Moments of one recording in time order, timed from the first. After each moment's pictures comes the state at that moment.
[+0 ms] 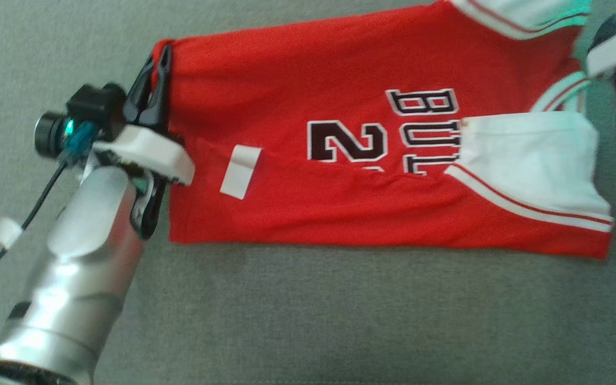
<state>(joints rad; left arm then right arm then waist) -0.83 0.21 -0.54 0.77 -0.48 -0.04 -0.25 -0.99 -0.39 0.35 0.85 0.62 0.13 -0.25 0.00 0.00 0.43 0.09</state>
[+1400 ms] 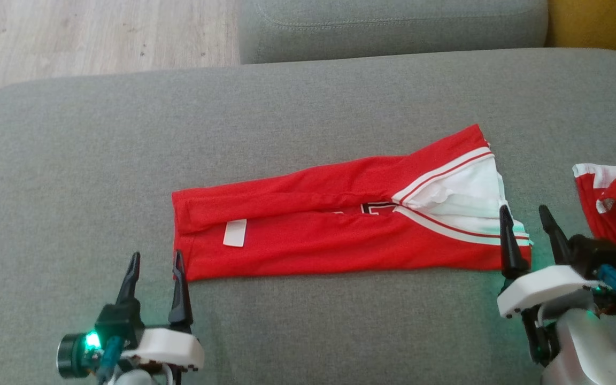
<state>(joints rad) -0.10 0.06 -0.12 0.43 -0.15 0.05 -0.25 -0.24 -0.10 -0.02 0.61 0.16 0.13 -0.25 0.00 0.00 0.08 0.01</state>
